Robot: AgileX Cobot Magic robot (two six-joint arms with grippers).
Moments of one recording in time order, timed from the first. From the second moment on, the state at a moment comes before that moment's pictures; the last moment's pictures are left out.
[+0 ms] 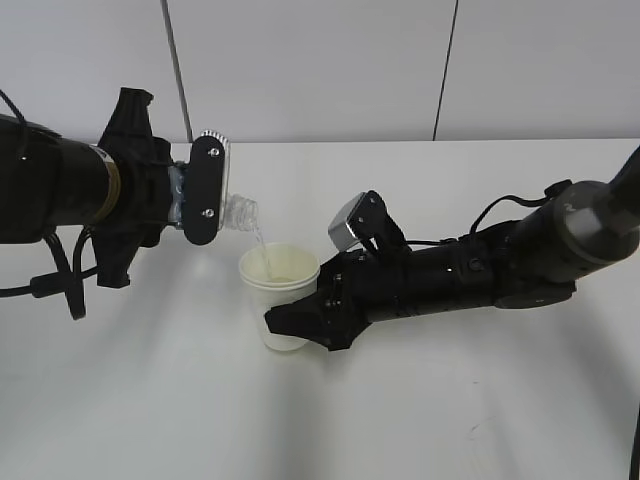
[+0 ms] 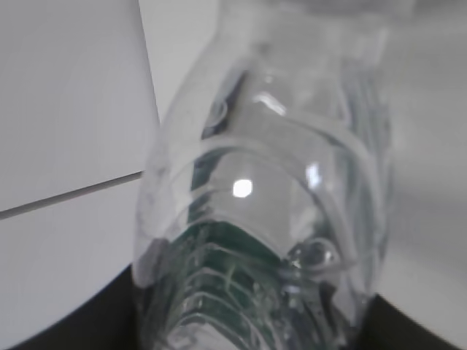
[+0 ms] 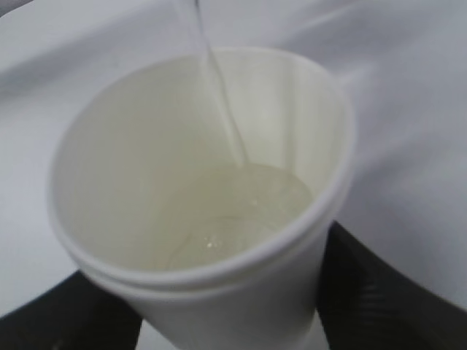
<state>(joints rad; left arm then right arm) -0.56 1.64 -0.90 1.53 0.37 -0.16 0.31 2.19 -1.06 -1.24 -0.89 0.77</state>
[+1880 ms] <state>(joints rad) -0.55 1.64 -0.90 1.25 0.20 -0.71 0.31 2.19 -1.06 -1.05 -0.82 0.77</state>
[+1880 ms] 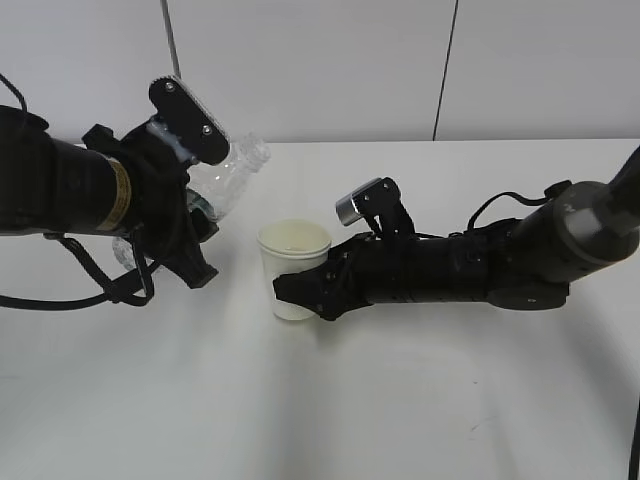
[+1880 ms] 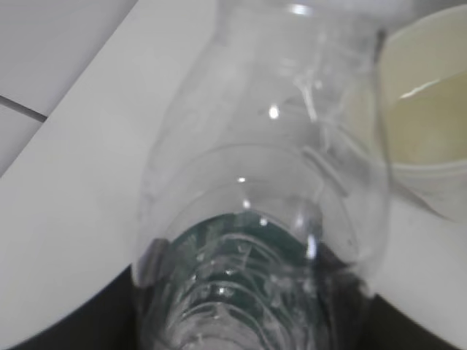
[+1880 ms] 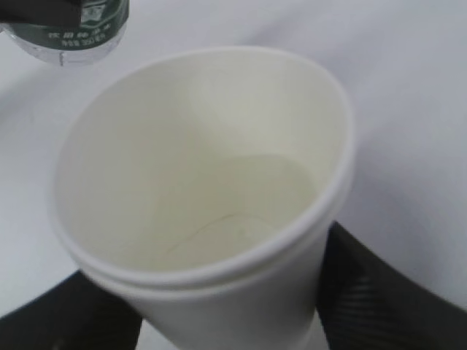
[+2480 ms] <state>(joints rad) -0.39 1.64 -0.90 1.20 -0.05 -0.76 0.27 2.19 -1.06 -0.96 -0.80 0.77</state>
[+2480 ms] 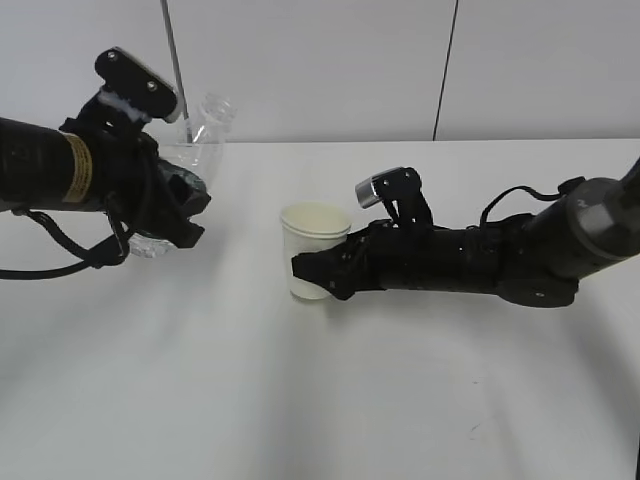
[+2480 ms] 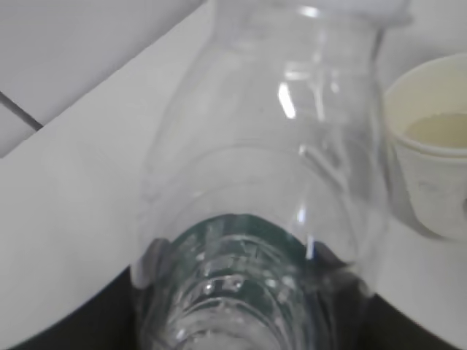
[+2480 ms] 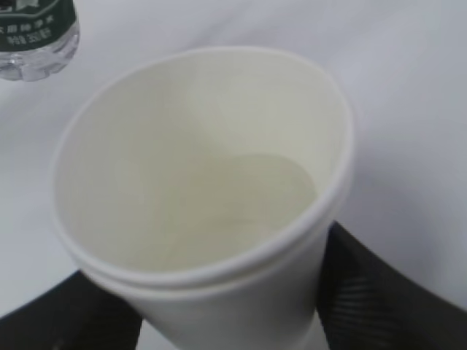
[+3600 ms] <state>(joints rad) -0.17 1.91 -0.91 0.90 -0.61 -0.57 0.13 2.19 -1.06 -0.77 -0.81 0.53</state>
